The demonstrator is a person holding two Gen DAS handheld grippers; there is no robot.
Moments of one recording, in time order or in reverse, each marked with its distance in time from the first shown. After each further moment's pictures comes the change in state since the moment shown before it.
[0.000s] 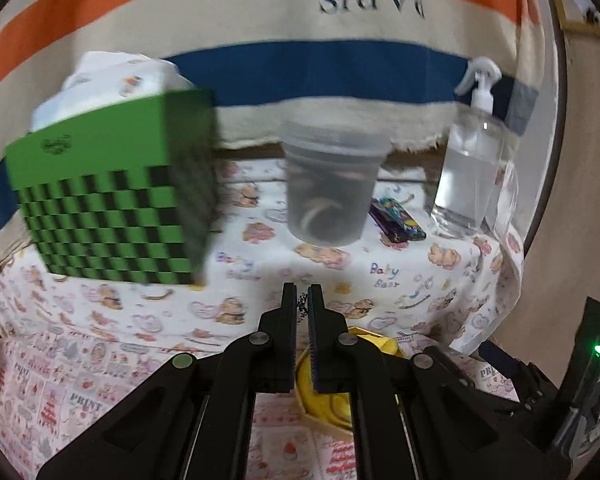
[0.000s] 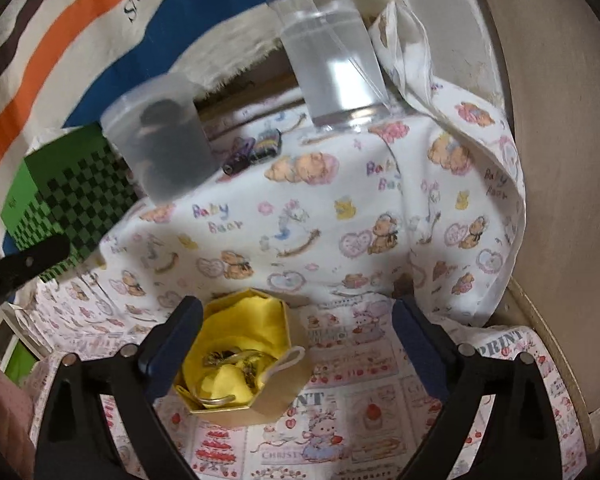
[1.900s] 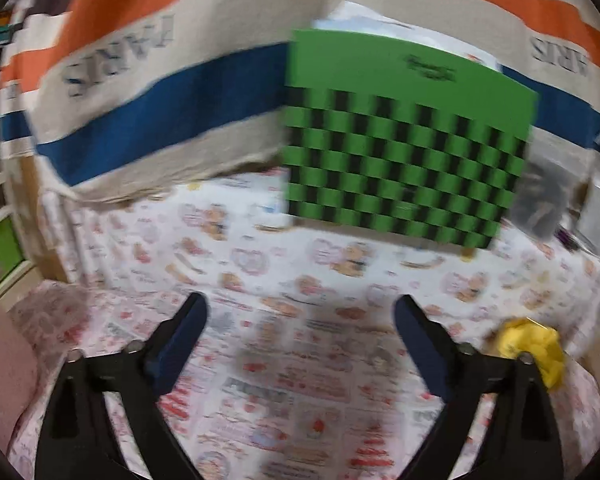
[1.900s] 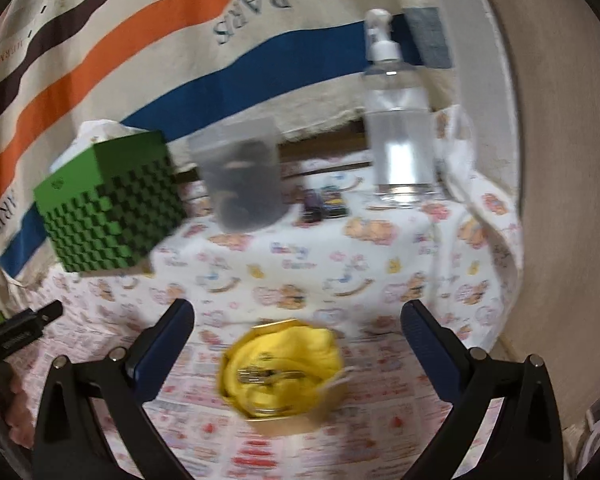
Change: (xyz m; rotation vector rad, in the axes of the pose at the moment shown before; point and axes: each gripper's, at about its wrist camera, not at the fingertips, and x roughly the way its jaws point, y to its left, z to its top) left arm -0.035 0.188 -0.064 -0.215 -0.076 0.343; right arm -0.043 0.068 0.001 -0.170 -0.146 0.000
